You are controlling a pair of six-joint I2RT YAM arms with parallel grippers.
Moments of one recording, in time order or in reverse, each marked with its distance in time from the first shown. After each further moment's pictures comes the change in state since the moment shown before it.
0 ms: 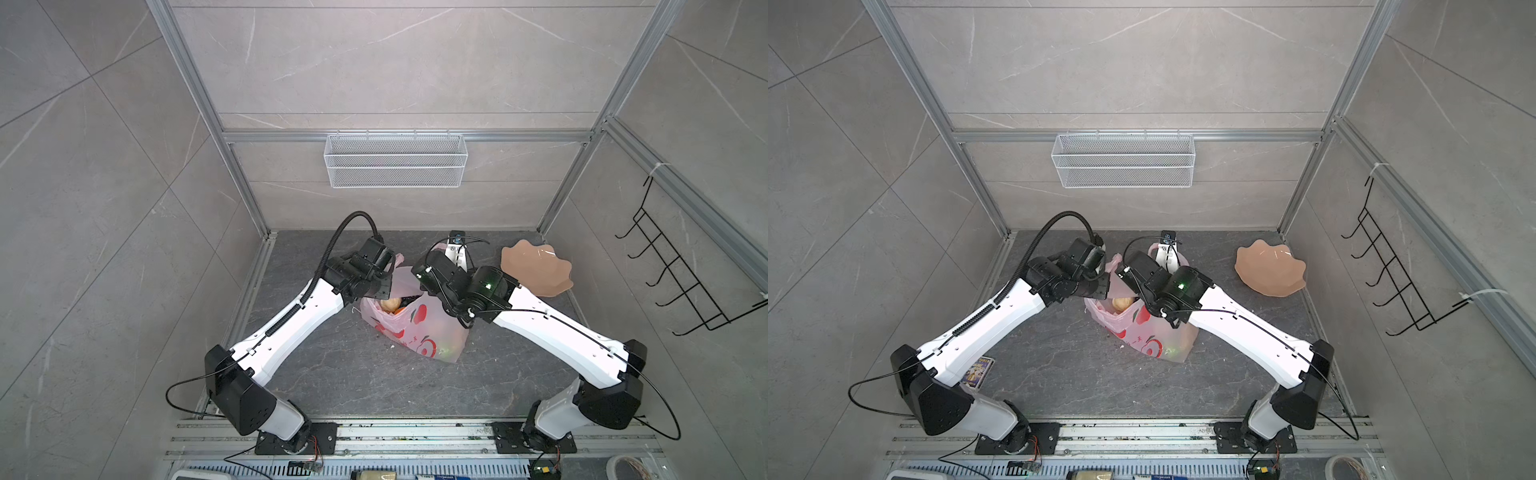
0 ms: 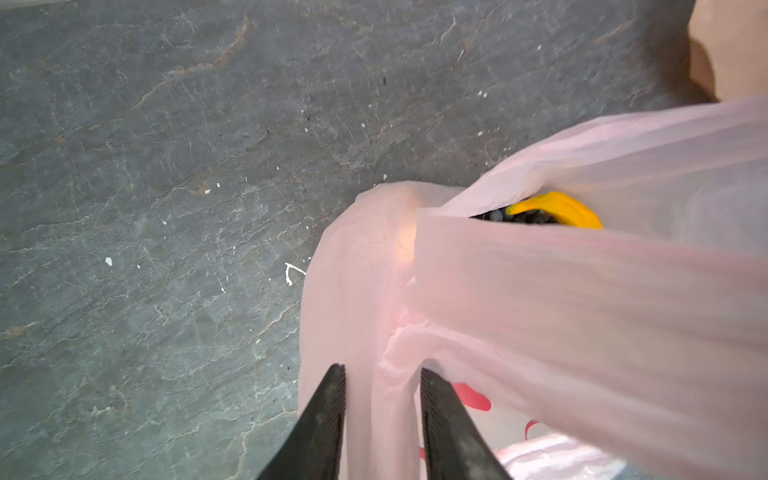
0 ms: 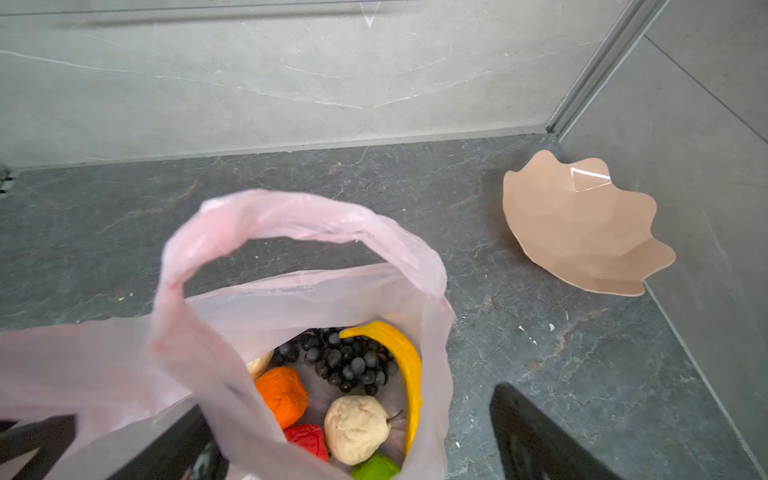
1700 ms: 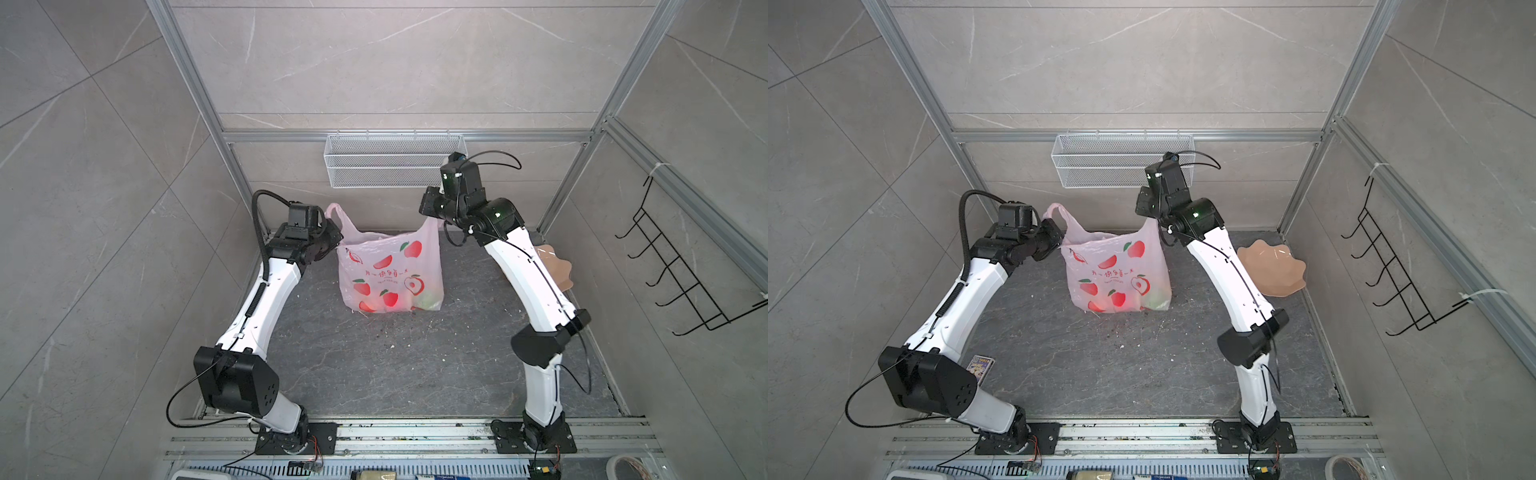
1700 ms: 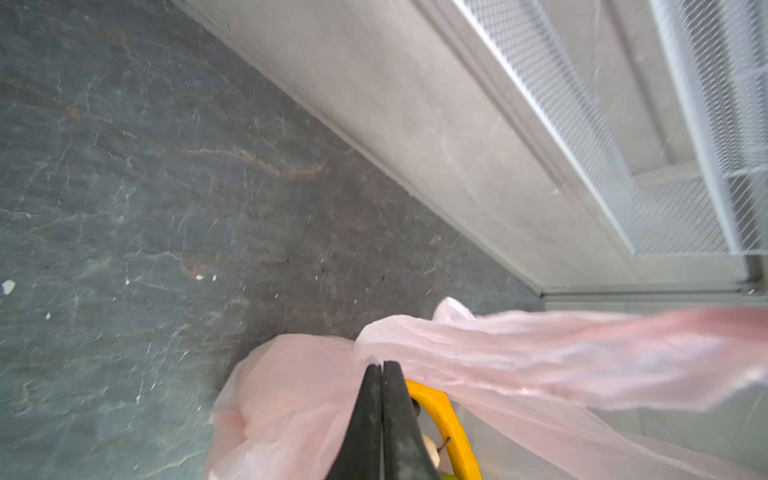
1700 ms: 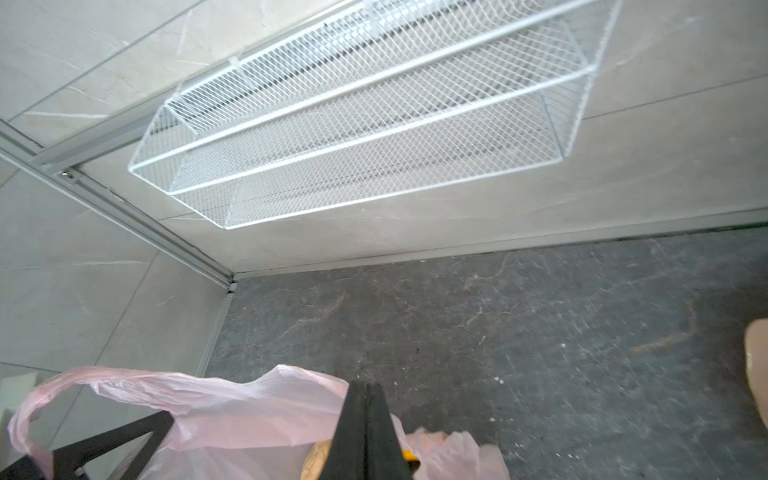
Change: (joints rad) left arm 0.514 0.052 0.049 0.362 0.338 -0.388; right arm -0.339 0.510 0.971 0.085 -0.570 -0.283
